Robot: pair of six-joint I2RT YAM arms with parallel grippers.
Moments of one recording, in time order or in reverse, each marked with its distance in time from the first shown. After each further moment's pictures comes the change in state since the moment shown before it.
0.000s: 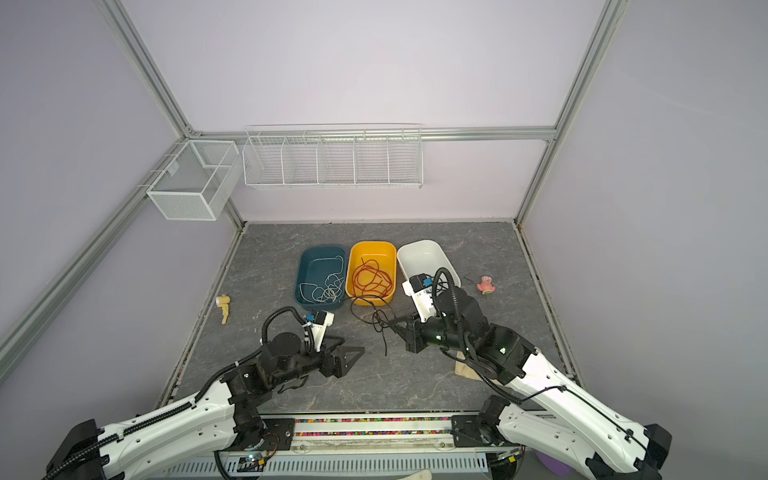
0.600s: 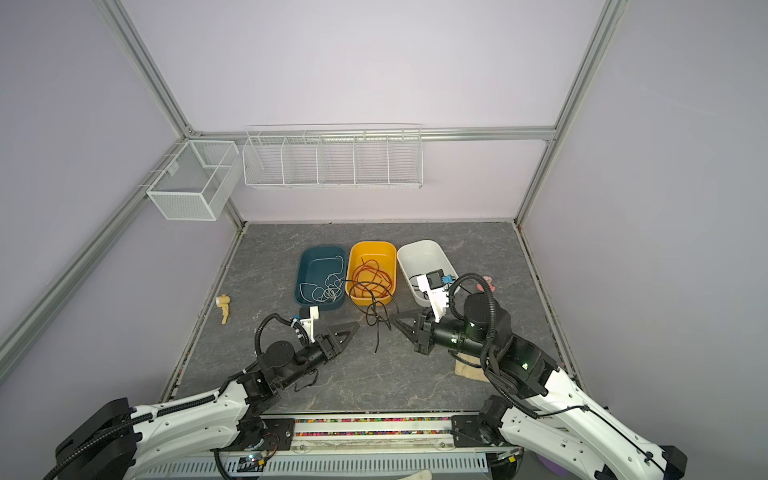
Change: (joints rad) left arm -0.012 0.151 -0.134 0.566 -0.150 -0.590; right arm 0.000 -0.126 -0.036 0.173 -0.082 0.095
